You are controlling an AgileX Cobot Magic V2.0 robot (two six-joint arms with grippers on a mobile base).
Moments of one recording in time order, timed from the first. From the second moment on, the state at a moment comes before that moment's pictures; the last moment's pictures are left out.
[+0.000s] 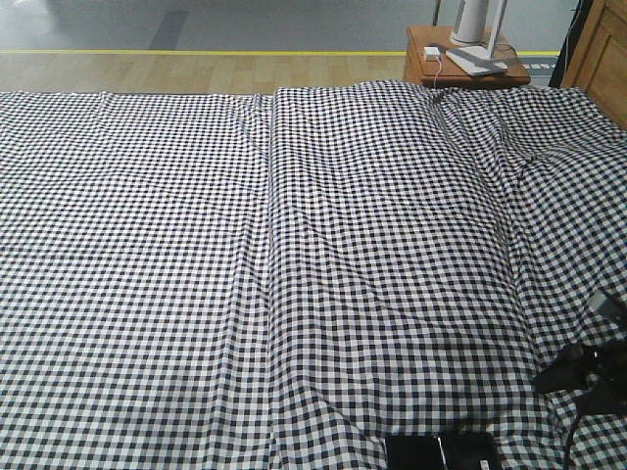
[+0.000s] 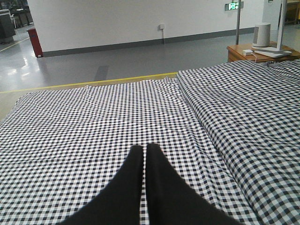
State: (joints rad) left arm -0.01 -0.02 0.03 0.06 0.19 0.04; right arm -0.56 2.26 -1.08 0.76 0.91 -1.04
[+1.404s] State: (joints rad) left arm -0.01 -0.02 0.03 0.06 0.19 0.04; right arm -0.56 2.77 -1.25 1.03 1.02 -1.34
